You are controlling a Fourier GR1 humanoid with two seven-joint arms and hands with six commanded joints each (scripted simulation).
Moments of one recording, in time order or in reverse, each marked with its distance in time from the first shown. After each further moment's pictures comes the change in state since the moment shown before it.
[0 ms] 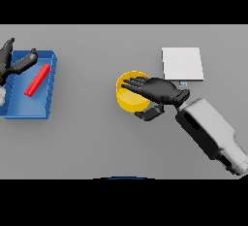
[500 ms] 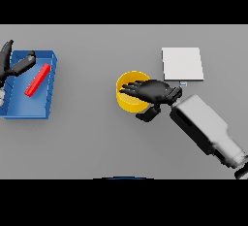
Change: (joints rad) left arm 0.017 0.002 0.004 0.009 0.005 -0.001 -0.018; right arm -0.076 0.022 0.071 0.108 0.047 0.072 0.010
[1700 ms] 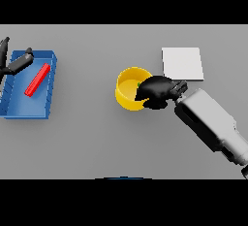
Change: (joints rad) left arm 0.008 0.033 0.012 -0.045 0.008 0.015 0.010; right arm -0.034 -0.064 0.003 -0.082 -0.070 0.128 0.039
